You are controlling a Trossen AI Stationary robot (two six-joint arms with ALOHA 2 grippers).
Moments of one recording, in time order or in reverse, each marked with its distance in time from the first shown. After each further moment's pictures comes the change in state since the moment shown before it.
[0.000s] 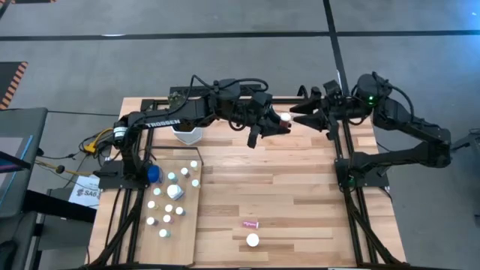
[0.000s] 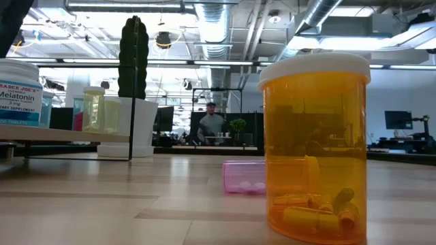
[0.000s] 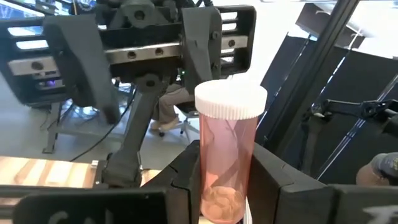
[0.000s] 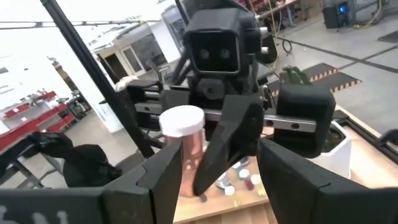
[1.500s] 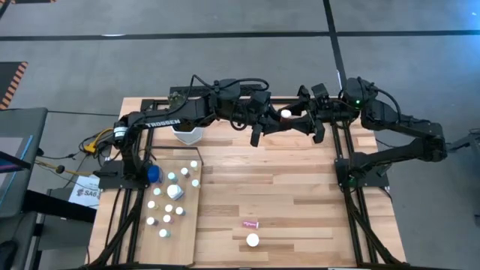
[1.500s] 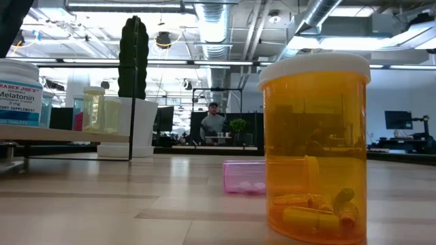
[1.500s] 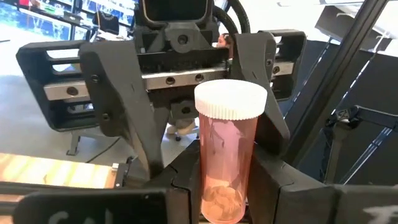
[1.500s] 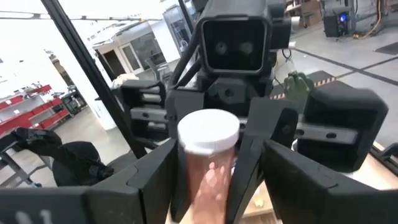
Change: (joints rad) left arm -0.004 0.003 0.001 -0.005 -0.079 0.019; right arm 0.098 0.068 0.000 0.083 0.092 -0.042
